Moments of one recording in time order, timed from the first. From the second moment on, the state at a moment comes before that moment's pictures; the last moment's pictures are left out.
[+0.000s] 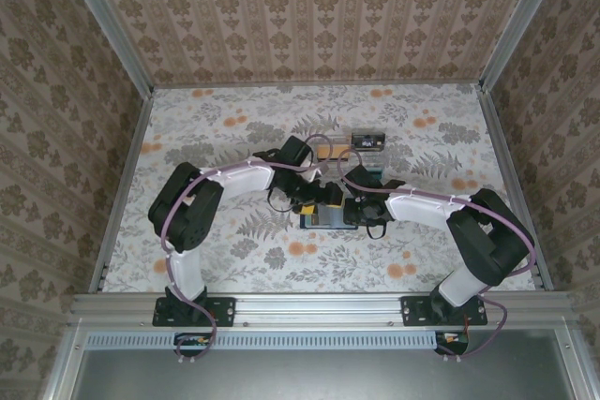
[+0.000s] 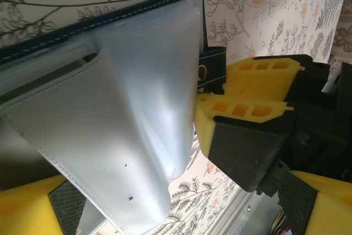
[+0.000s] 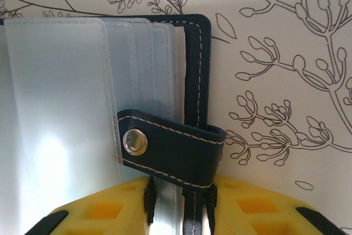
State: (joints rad) left arm -0.73 1.90 1.19 -0.44 0.74 -0.56; right arm 0.62 1.59 0.80 -0.43 0.03 0.69
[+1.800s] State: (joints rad) left arm -0.65 1.82 1.12 -0.46 0.68 -0.56; right arm 0.65 1.57 0.84 -0.26 -0.15 0.76
